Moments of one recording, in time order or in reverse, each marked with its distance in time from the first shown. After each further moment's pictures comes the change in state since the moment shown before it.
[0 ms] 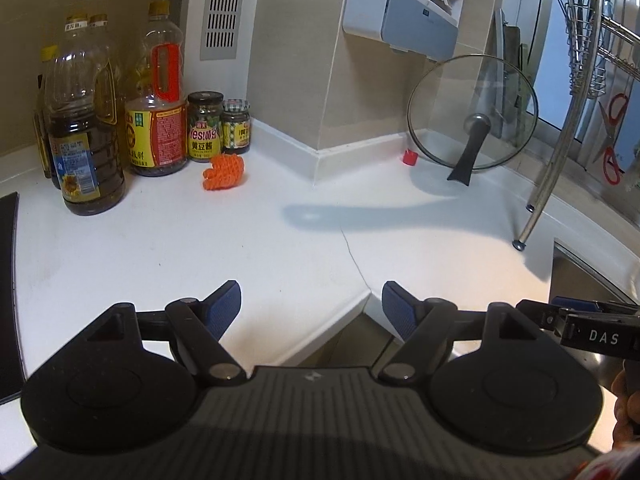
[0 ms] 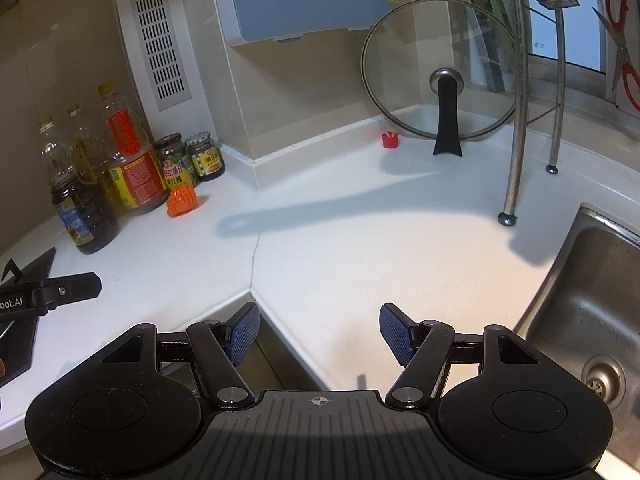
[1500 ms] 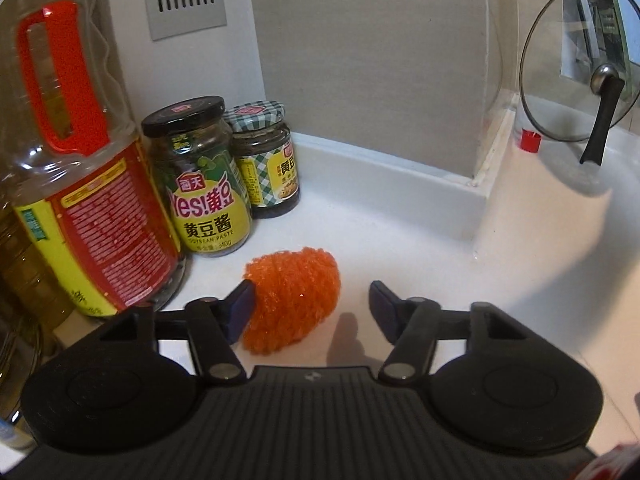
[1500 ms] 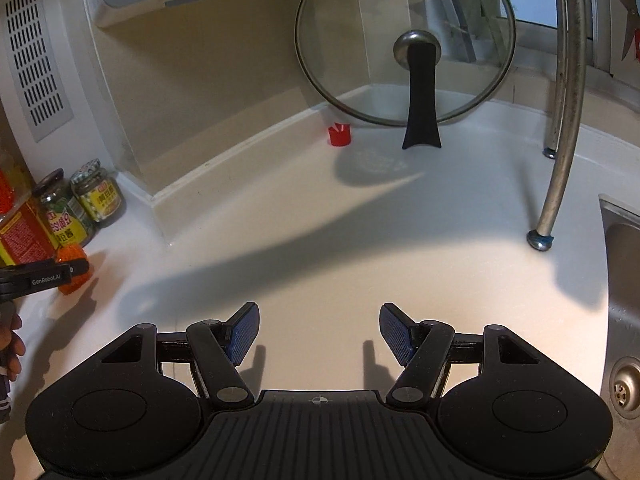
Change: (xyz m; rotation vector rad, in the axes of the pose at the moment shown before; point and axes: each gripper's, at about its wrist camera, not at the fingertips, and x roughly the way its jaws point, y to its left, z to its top) left arm 0.289 0.107 0.112 0.266 0.016 0.069; right arm 0.165 -0.010 0.065 0.167 0.022 -0.219
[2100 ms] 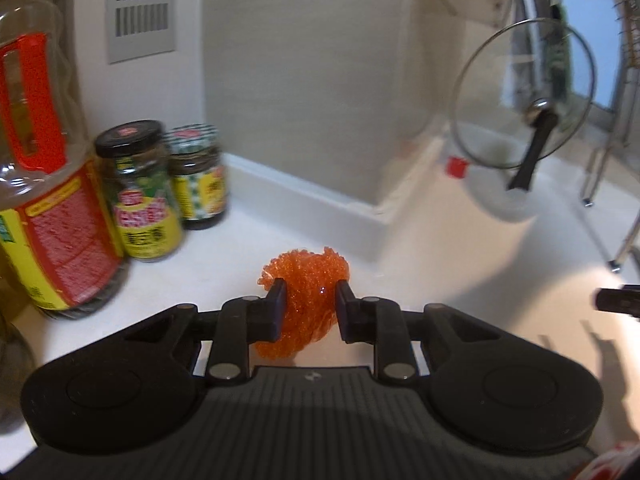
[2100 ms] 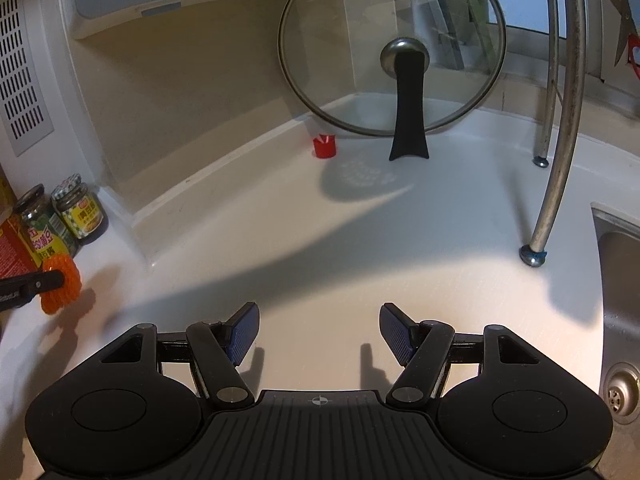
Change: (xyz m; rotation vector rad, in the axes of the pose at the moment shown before) left arm -0.041 -0.022 0.011 -0.064 -0.028 -0.214; right arm 0.006 -0.005 0.018 0.006 -0.040 -0.044
